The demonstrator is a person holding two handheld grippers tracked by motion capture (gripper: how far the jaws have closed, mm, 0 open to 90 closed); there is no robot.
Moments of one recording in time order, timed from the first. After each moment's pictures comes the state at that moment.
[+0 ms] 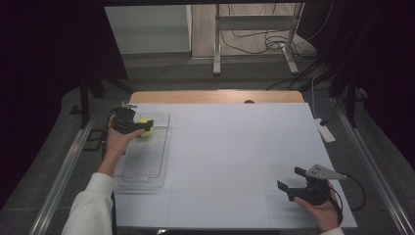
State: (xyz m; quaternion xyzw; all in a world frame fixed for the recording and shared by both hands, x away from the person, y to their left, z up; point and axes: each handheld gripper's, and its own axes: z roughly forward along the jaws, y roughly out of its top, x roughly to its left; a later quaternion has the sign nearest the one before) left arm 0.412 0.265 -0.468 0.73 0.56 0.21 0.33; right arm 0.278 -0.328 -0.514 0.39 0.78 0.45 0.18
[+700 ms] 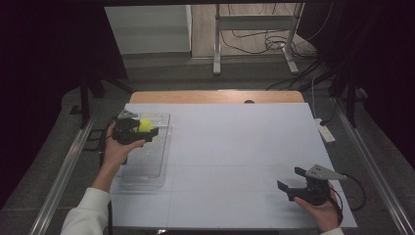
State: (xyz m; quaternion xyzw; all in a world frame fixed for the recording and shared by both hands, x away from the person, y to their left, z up) left arm 0.364 0.249 -0.457 0.74 0.50 0.18 0.40; right arm 0.277 -0.328 -0.513 0.39 0.78 0.45 0.18
